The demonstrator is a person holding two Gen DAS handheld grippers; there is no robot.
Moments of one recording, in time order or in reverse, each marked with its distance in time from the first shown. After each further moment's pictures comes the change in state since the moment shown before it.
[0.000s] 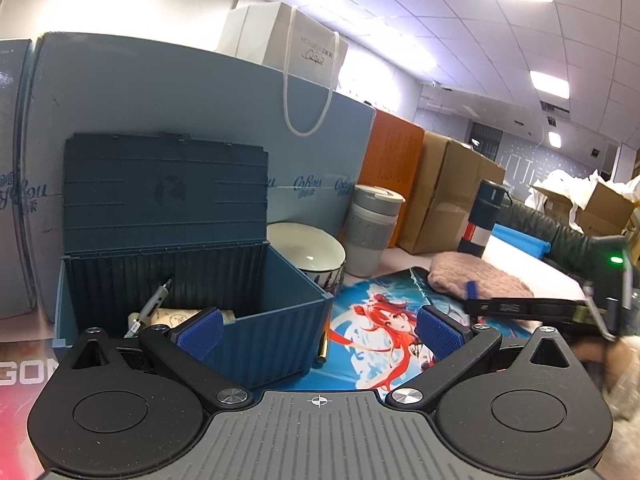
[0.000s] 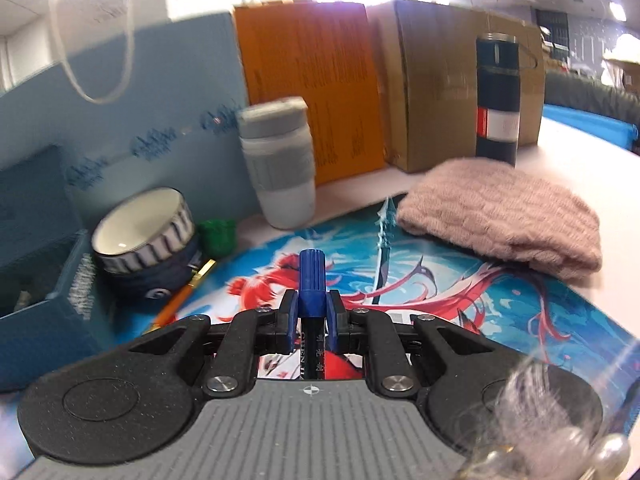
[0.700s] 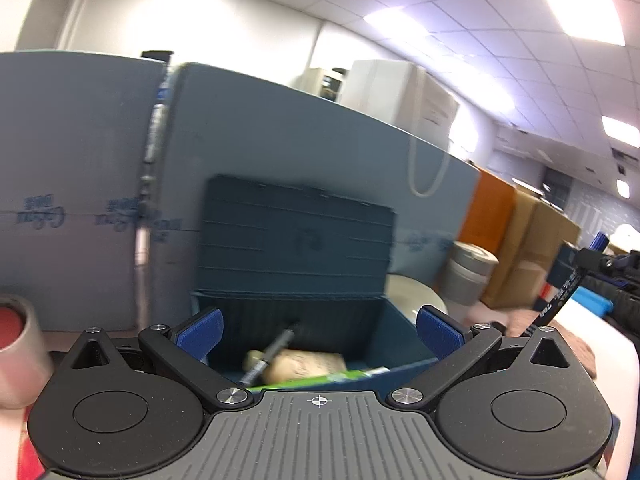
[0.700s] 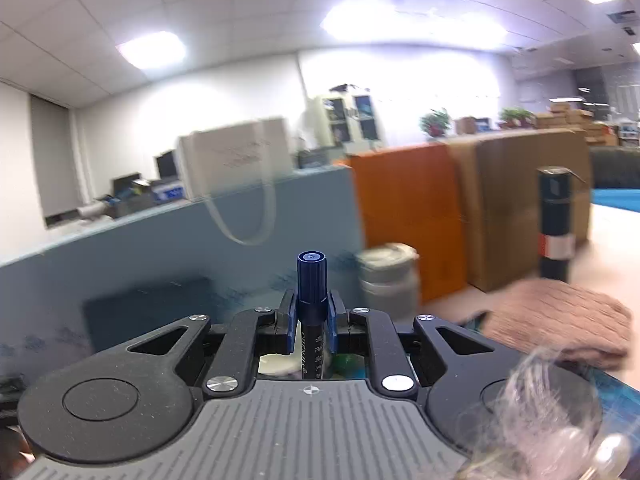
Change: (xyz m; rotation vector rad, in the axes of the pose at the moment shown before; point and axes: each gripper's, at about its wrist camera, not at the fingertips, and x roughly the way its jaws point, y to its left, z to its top) left arm -0.029 0.065 0.026 -0.130 -0.095 0.226; right arm -0.086 0.084 0.052 -0.010 -0.297 0.237
